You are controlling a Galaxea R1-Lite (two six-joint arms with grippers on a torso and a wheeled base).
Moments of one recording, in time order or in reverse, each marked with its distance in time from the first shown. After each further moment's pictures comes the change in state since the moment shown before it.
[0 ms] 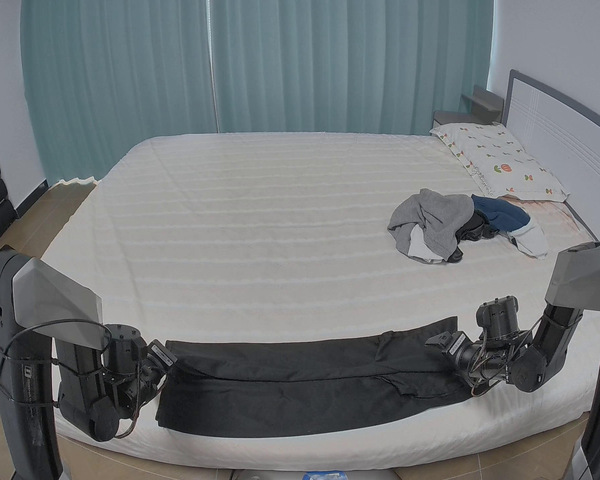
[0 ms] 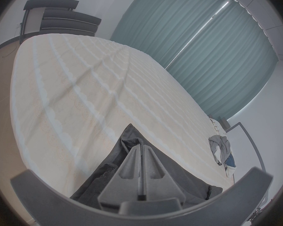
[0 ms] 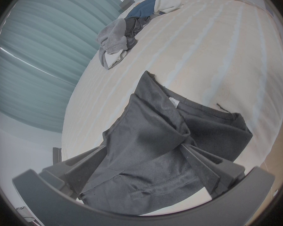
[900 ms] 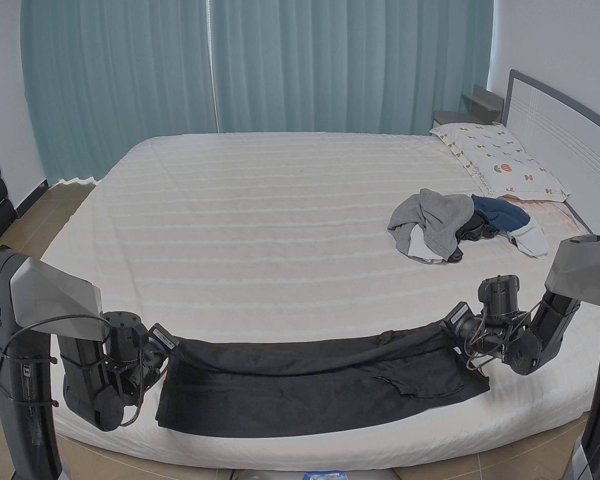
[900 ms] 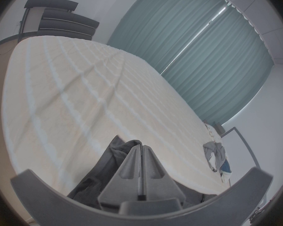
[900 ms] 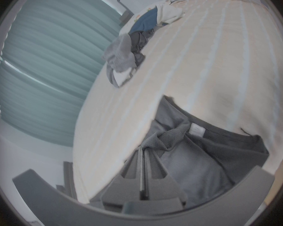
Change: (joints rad) left arm 0.015 -0.002 -0.087 0.000 0.003 0.008; right arm -0.036 0.015 -0.128 -0.035 -0.032 0.063
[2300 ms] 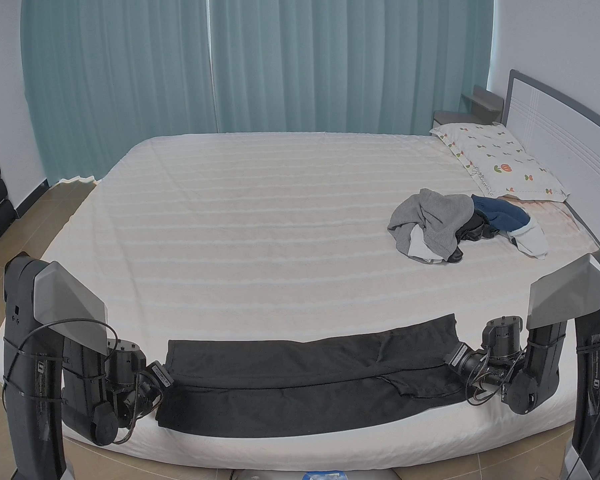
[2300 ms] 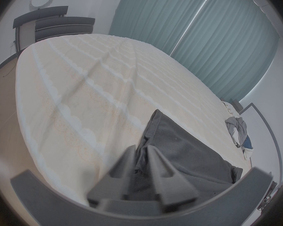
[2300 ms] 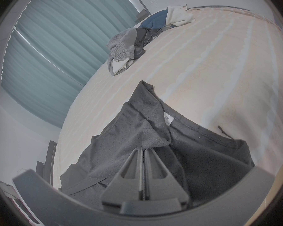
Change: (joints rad) left arm 0.039 0.105 0.119 0.000 -0.039 0.136; right arm -0.013 0.184 0.243 -0.412 0.002 -0.240
